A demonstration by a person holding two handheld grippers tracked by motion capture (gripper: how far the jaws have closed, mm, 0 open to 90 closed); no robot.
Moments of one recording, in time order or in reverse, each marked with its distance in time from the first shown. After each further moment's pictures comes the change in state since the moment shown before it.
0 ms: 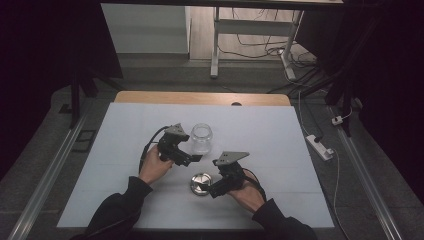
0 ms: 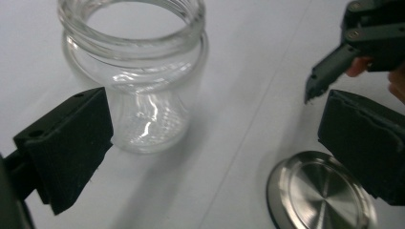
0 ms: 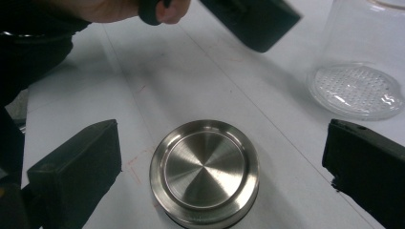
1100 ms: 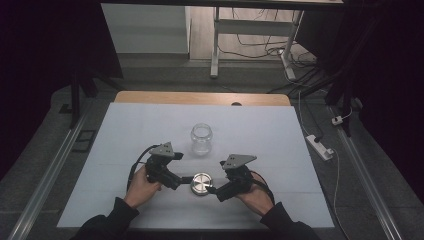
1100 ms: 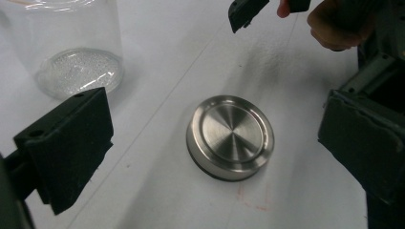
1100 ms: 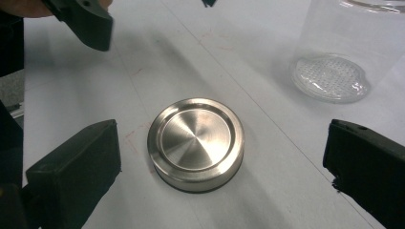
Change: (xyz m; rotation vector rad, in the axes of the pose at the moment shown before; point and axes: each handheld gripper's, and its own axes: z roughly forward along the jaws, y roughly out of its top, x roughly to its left) left arm -0.047 -0.038 -0.037 -0.026 -0.077 0.009; right arm 0.003 -0.006 -0.023 0.019 -0.043 -0.044
